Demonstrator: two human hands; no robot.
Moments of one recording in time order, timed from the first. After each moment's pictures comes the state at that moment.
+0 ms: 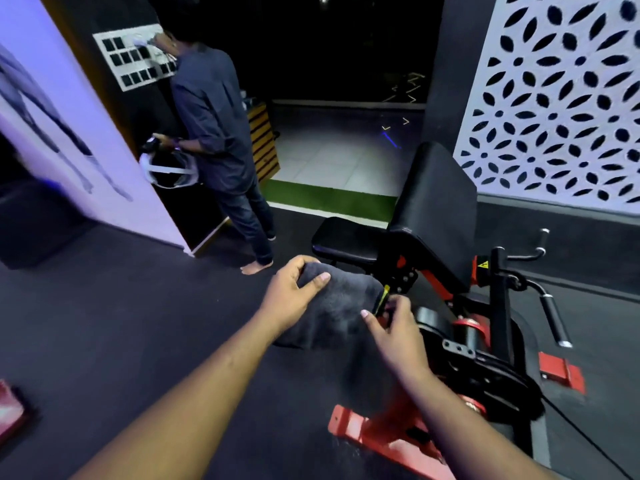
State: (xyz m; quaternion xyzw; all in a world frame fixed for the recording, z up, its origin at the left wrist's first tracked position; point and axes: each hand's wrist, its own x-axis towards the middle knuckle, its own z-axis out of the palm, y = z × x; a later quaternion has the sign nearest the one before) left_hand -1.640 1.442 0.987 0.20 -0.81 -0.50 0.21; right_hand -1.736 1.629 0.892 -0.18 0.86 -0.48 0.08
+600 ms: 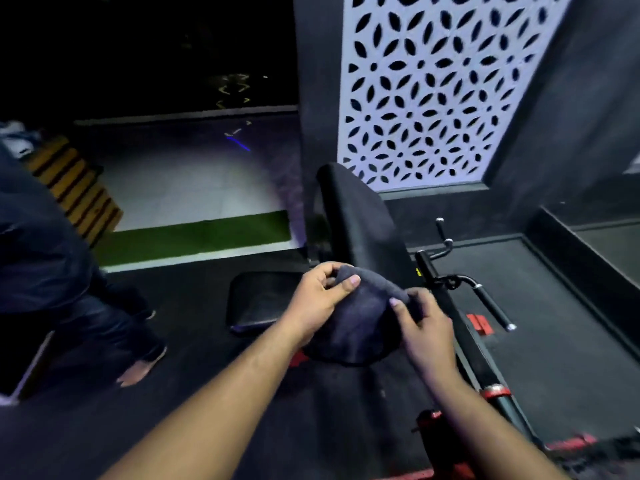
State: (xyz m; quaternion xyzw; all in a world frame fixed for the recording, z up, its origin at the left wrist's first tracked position) left_hand -1.966 1.323 0.948 -0.02 -0.71 -0.70 -0.03; right_hand -1.931 1.521 0.918 0.04 0.85 -0.49 -0.17
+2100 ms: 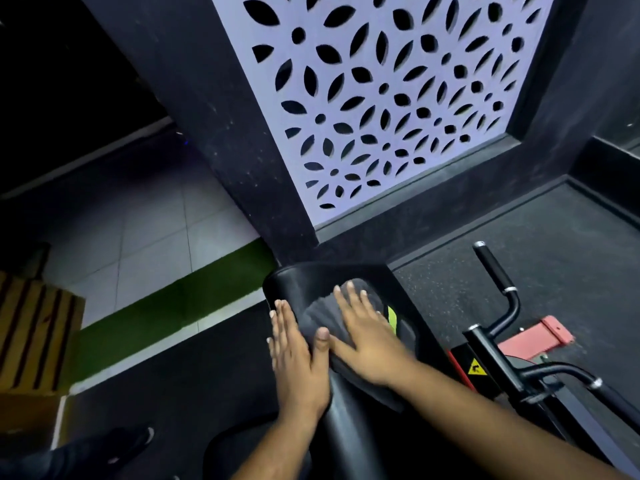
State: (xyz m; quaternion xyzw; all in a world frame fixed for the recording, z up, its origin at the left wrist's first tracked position) left_hand -2.418 1.348 0.853 0.06 -0.93 -0.36 0.01; right_hand -2.450 1.500 0.825 -0.09 0.90 -0.38 0.17
